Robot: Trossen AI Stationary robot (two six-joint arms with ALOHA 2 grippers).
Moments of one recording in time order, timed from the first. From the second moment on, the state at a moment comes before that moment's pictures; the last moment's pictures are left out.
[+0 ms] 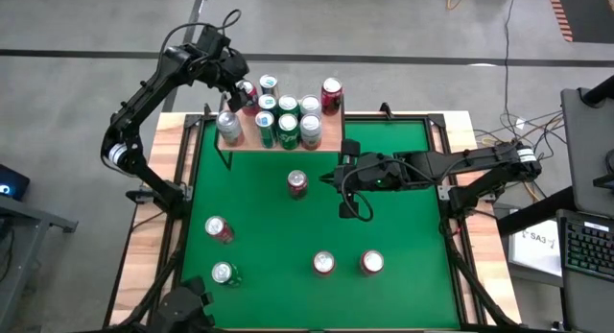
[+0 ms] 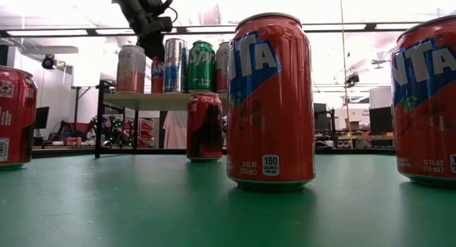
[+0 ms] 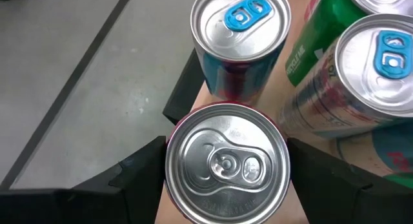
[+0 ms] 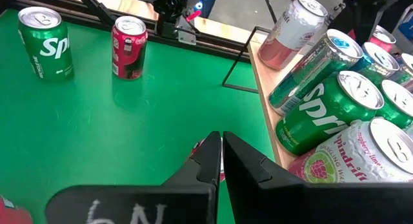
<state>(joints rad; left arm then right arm) 0.96 1.56 1.71 -1.09 0.20 0.52 0.12 1.44 1.36 -0.44 0.28 -0.18</state>
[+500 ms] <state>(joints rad) 0.96 1.56 1.68 -1.07 0.20 0.52 0.12 1.44 1.36 -0.43 0.28 -0.18</state>
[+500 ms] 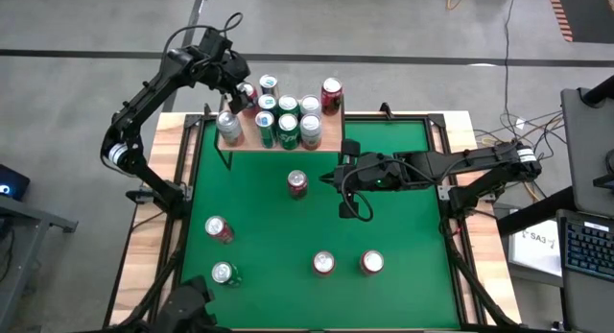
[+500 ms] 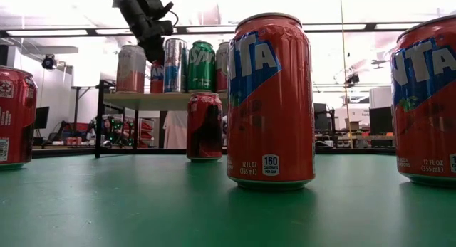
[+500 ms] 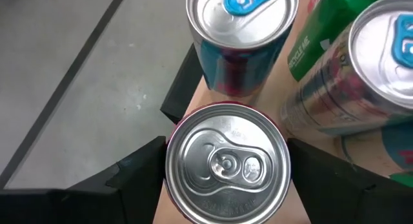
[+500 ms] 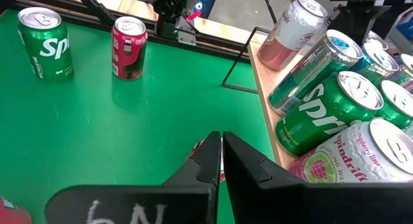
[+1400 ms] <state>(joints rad) 0.96 1.55 1.67 -1.04 0.19 0.50 0.12 1.44 1.36 -0.43 0.29 -0.19</state>
